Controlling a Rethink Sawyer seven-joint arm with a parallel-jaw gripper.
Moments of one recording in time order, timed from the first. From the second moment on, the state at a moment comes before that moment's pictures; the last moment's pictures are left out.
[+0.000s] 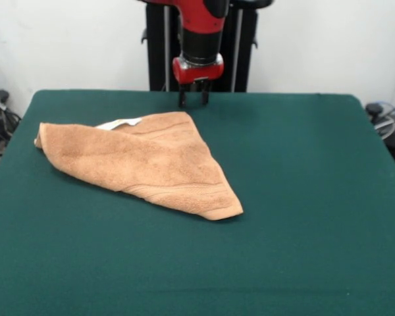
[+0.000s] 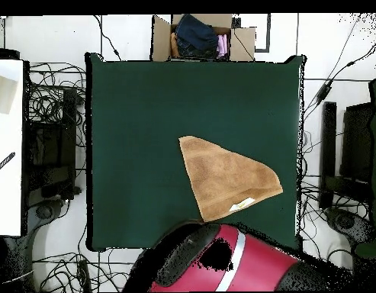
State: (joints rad) arm -0.38 -0.33 -0.15 2.19 -0.34 -0.28 1.22
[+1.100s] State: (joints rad) arm -0.36 -0.34 -0.15 2.16 -0.33 -0.19 1.22
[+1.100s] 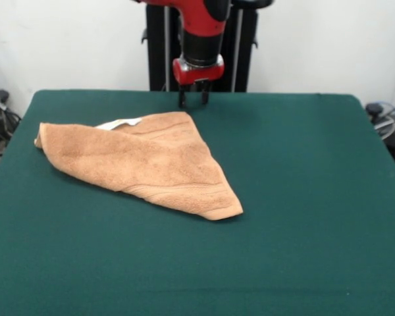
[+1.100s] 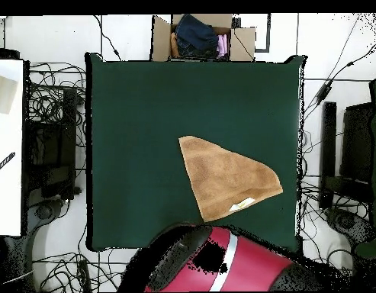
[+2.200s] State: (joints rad) arm -0.33 -0.37 -0.13 2.12 -0.30 -0.06 1.22
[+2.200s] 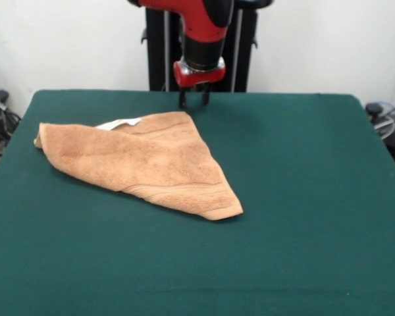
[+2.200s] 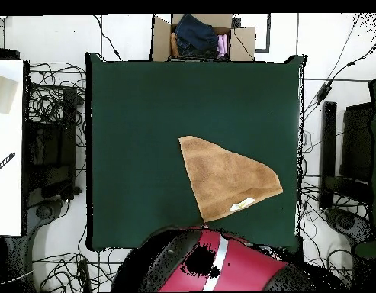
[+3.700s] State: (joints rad) arm -0.30 -0.43 -0.13 2.09 -0.29 -0.04 1.22
